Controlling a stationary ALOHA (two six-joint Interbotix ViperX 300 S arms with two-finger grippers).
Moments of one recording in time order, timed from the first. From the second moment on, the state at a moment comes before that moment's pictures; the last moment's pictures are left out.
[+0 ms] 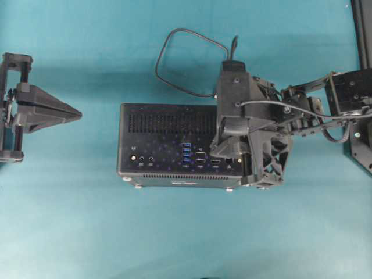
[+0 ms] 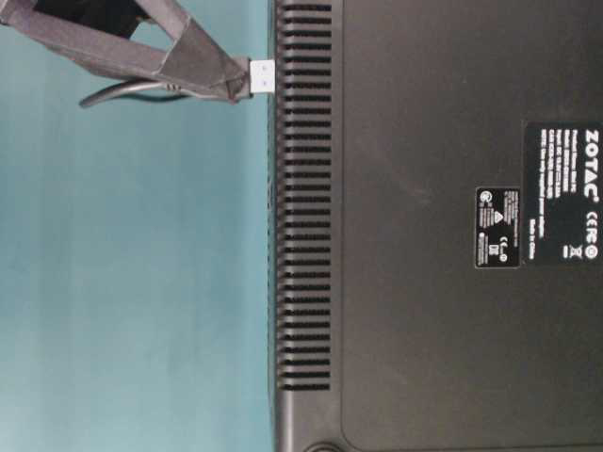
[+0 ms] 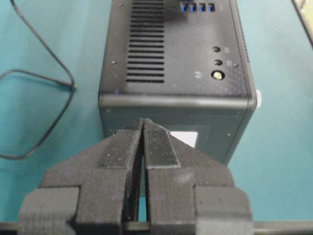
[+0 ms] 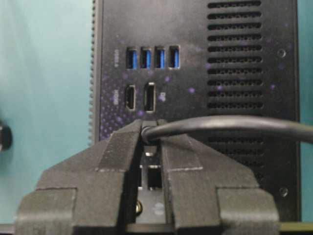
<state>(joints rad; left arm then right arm) -0.03 -0.84 1.00 0.01 0.13 0.00 0.12 -0.25 0.39 0.08 0.73 0.16</state>
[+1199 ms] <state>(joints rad) -0.03 -0.84 1.00 0.01 0.12 -0.01 0.12 -0.14 0.28 -0.11 0.71 0.16</state>
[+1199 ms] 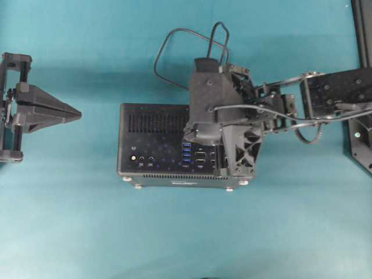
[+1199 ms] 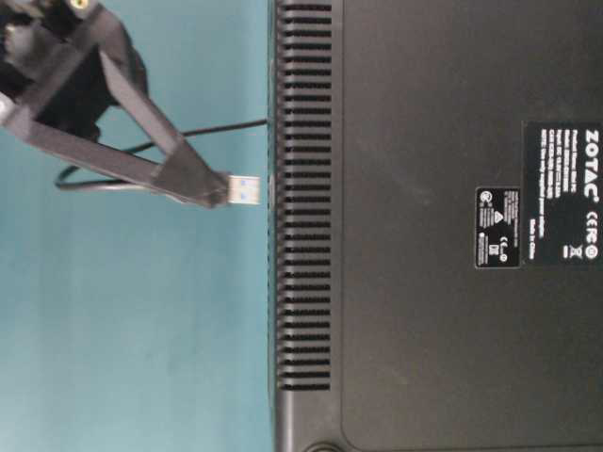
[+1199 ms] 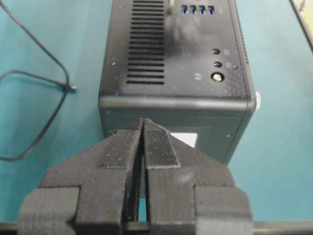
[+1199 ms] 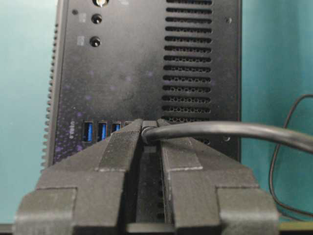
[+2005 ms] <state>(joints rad) -0.03 -0.84 1.00 0.01 0.12 -0.01 0.12 -0.10 0.24 -0.12 0.78 0.16</state>
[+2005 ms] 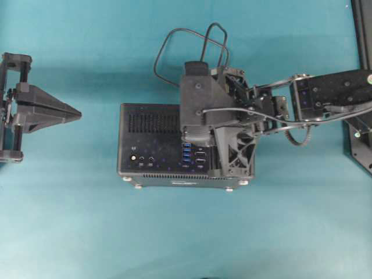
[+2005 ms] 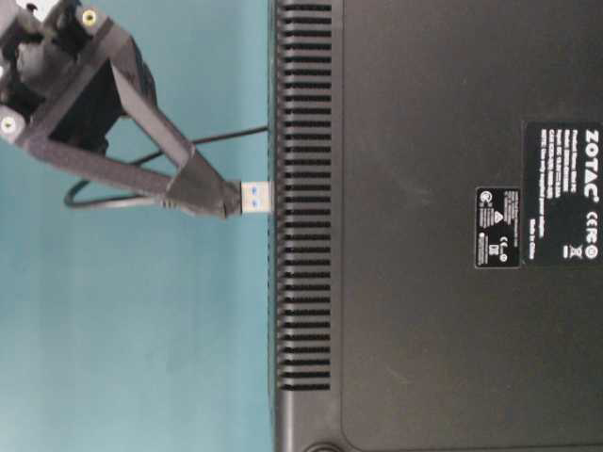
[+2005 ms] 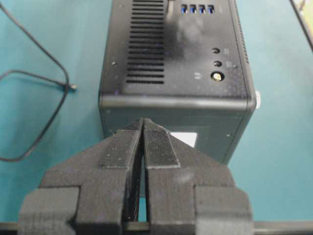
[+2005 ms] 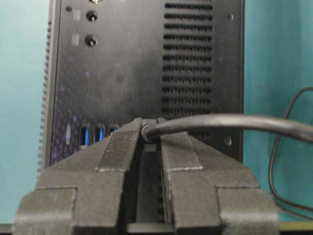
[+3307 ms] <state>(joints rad) -0.03 -0.86 1.02 0.01 0.11 -0.01 0.15 -0.08 0.23 -0.11 0.79 0.19</state>
